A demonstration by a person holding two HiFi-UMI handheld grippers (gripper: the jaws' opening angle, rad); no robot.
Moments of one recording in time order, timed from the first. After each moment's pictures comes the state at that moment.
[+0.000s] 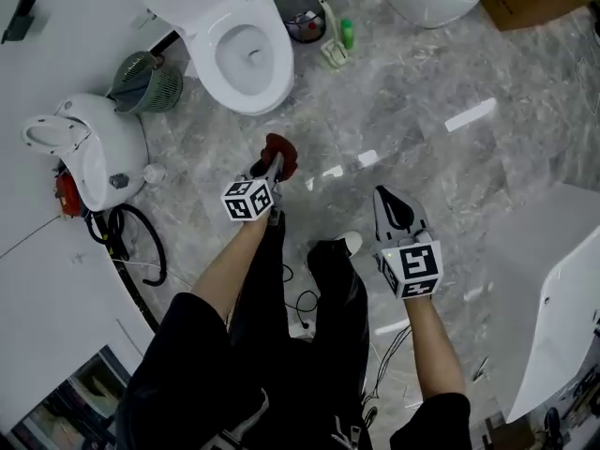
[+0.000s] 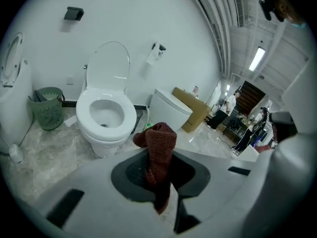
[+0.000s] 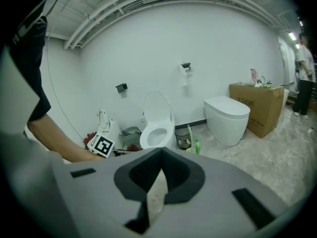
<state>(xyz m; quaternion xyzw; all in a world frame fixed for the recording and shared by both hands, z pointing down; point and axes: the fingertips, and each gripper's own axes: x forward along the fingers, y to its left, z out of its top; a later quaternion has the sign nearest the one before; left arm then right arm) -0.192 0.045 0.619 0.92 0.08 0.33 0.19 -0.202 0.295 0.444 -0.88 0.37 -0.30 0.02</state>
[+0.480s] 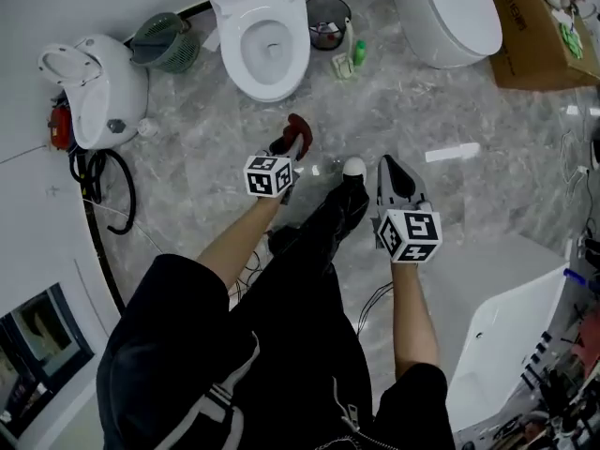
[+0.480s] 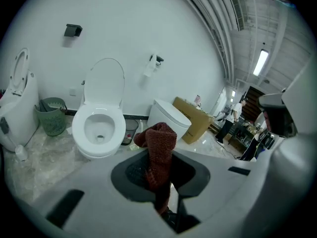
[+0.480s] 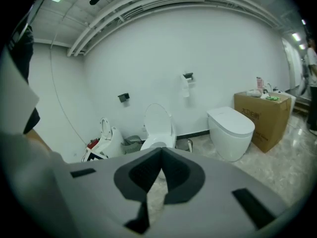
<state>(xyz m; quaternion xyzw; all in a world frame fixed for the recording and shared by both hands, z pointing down) -0.145 0.116 0.508 0.94 0.04 0.30 0.19 -0.110 0.313 0.330 -0.88 0.39 -0.27 0.03</state>
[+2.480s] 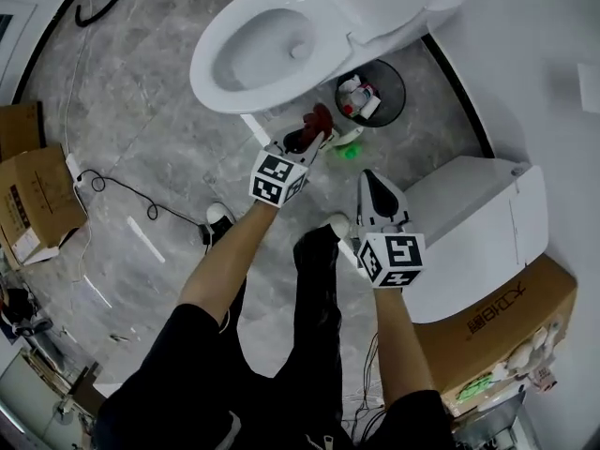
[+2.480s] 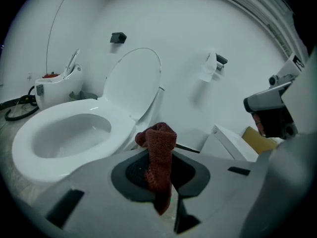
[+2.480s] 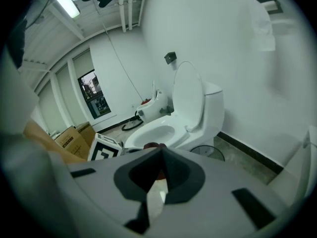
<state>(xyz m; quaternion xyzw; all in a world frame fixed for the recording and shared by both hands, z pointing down) 0.267 0.009 0.672 0.88 -0.35 0.17 0.26 0.347 0.080 0.541 -0.53 0.78 -0.29 -0.17</state>
